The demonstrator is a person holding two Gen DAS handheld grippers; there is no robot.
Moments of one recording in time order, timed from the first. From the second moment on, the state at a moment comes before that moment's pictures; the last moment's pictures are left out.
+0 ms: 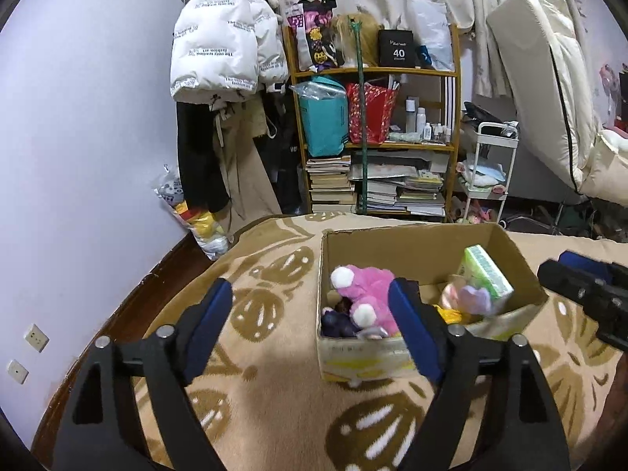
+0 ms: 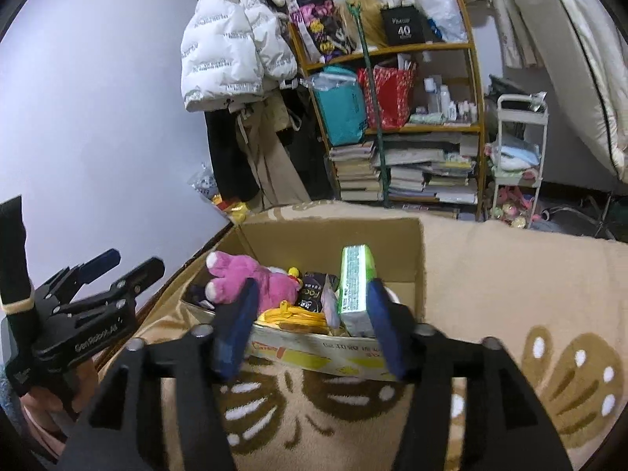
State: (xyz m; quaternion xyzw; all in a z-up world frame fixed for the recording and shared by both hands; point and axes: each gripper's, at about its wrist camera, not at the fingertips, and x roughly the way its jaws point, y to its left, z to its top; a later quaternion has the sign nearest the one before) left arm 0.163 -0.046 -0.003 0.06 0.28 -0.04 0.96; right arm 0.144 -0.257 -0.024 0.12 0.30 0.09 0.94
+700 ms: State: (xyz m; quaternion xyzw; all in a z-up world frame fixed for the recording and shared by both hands) left arm 0.028 -0.025 0.048 0.06 0.21 -0.05 0.98; right arm 0.030 -0.266 0.044 0.13 0.21 0.04 0.97
